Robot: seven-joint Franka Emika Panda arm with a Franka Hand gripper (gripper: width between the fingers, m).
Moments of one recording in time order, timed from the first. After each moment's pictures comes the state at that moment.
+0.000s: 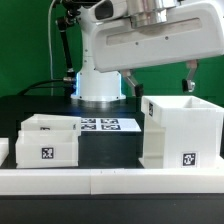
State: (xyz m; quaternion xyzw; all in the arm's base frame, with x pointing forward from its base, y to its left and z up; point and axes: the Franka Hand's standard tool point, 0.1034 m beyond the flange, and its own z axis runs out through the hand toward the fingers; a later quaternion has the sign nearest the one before) arm 0.610 0.046 0.135 -0.97 0.20 0.00 0.11
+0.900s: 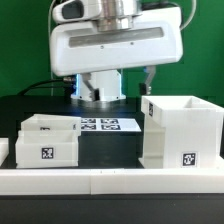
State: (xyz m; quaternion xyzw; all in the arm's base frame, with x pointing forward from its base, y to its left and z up) arm 0.582 -0.016 0.120 -1.00 -0.01 -0.01 0.06
